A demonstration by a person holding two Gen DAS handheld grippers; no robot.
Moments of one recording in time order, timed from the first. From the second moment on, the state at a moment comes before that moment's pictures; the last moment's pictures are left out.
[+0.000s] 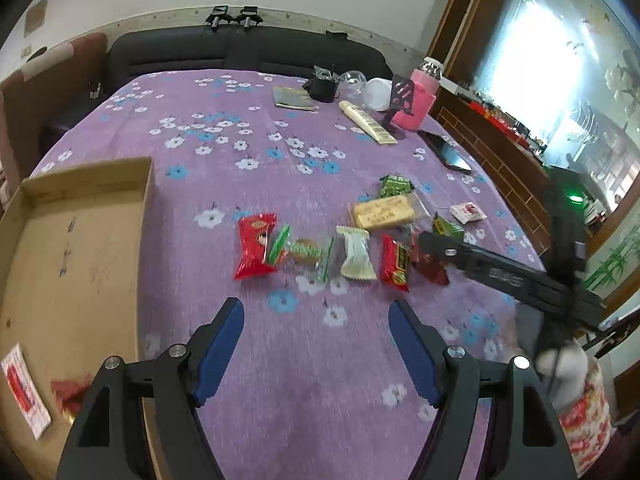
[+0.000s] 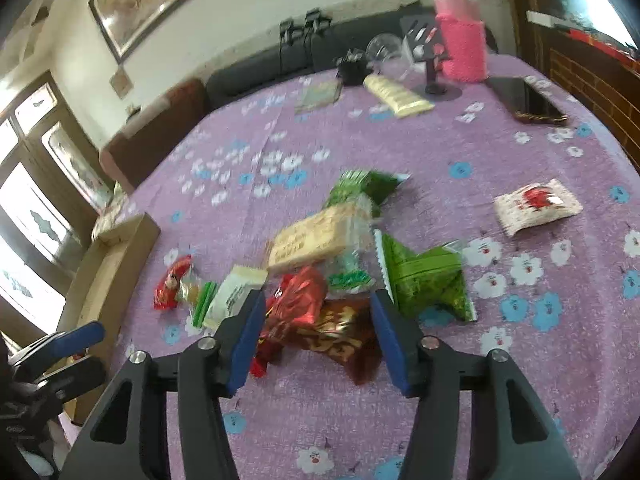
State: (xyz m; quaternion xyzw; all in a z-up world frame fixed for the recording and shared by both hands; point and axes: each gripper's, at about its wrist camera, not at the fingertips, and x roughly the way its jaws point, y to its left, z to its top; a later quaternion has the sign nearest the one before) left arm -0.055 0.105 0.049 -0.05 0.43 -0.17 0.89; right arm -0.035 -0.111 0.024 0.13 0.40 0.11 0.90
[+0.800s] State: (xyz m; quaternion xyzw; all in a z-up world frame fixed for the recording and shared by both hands) left arm 0.018 0.064 0.021 0.06 0.44 -0.21 0.87; right arm -0.014 -0.084 0.002 0.17 0.46 0.15 0.86
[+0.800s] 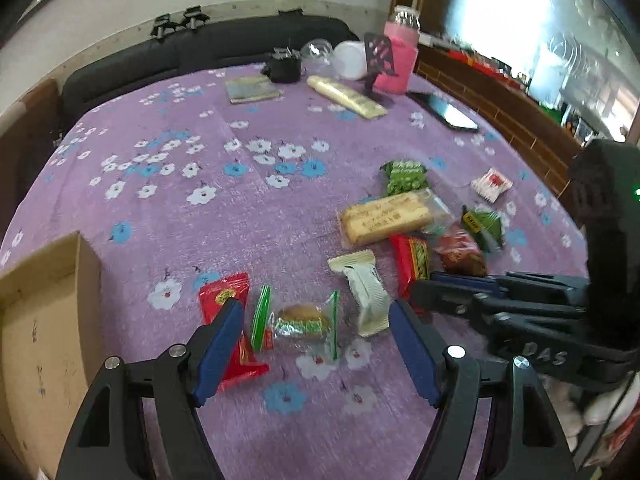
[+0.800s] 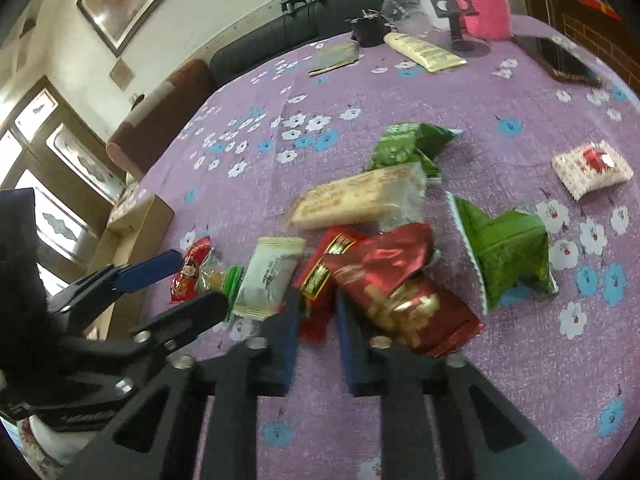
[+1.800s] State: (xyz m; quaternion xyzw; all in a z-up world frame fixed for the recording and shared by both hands) left arm -0.005 0.040 0.005 0.10 0.45 -0.23 0.86; right arm -0.013 -0.090 0.001 0.19 0.43 0.16 0.87
